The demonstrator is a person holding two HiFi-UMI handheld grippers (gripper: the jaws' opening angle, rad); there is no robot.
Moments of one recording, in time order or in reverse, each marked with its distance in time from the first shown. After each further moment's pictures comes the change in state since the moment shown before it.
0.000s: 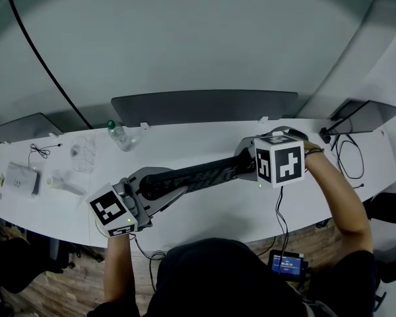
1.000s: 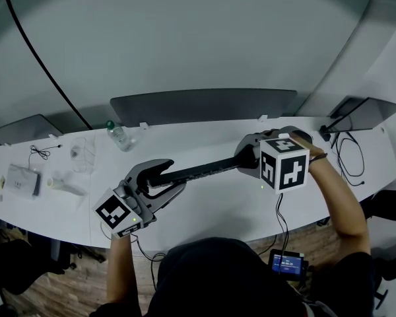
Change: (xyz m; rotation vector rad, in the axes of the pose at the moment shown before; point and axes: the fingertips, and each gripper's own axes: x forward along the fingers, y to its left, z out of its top) left arm 0.001 0.021 -0.014 0.068 -0.059 0.156; right arm -0.005 -0.009 -0.010 -0.023 -0.013 -0.151
